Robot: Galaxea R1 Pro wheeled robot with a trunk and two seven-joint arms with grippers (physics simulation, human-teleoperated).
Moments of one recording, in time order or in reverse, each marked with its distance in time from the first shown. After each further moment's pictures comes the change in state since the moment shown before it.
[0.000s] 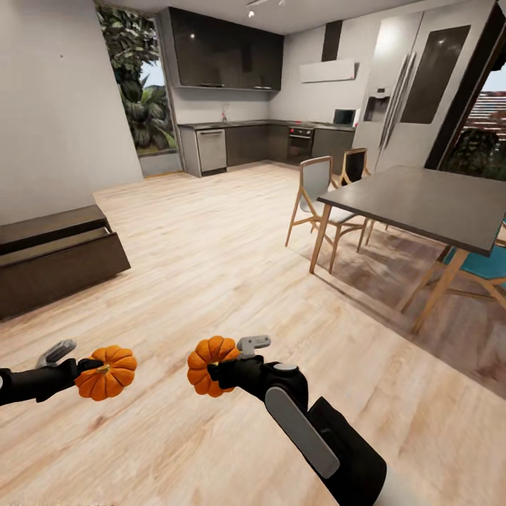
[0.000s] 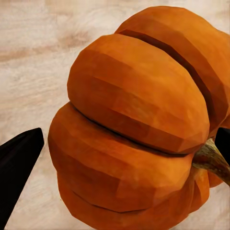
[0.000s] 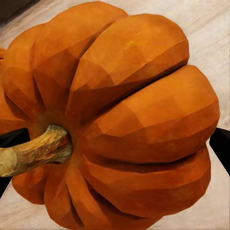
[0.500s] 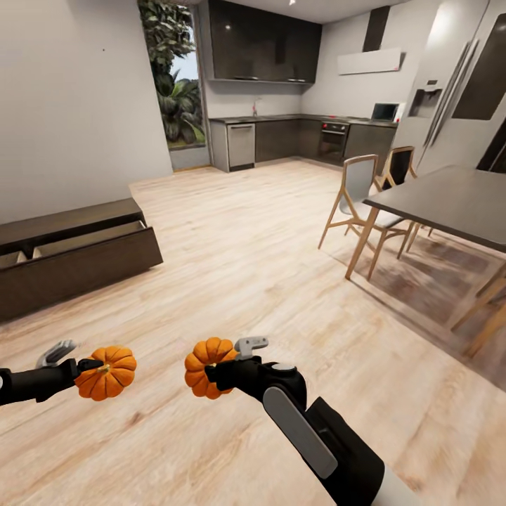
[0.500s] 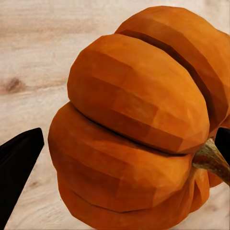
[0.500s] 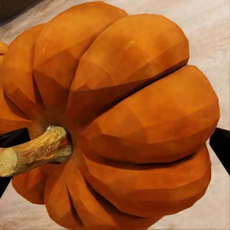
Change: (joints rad) left arm 0.000 0.000 0.000 0.001 0.000 0.000 0.000; right arm 0.000 0.010 0.000 0.005 0.001 0.012 0.009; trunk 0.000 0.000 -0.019
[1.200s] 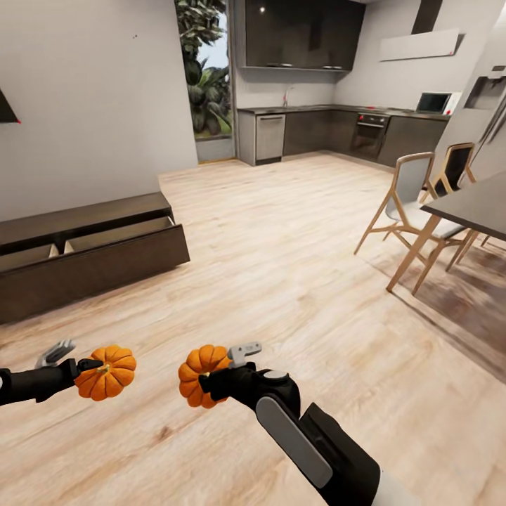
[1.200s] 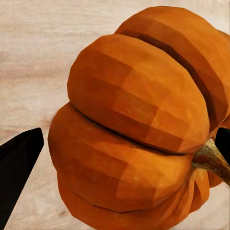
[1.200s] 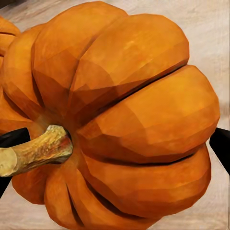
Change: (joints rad) left arm 0.000 0.000 0.003 0.001 0.000 -0.001 0.000; right arm 0.000 0.001 0.061 0.011 0.012 -0.003 -0.003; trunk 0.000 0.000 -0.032
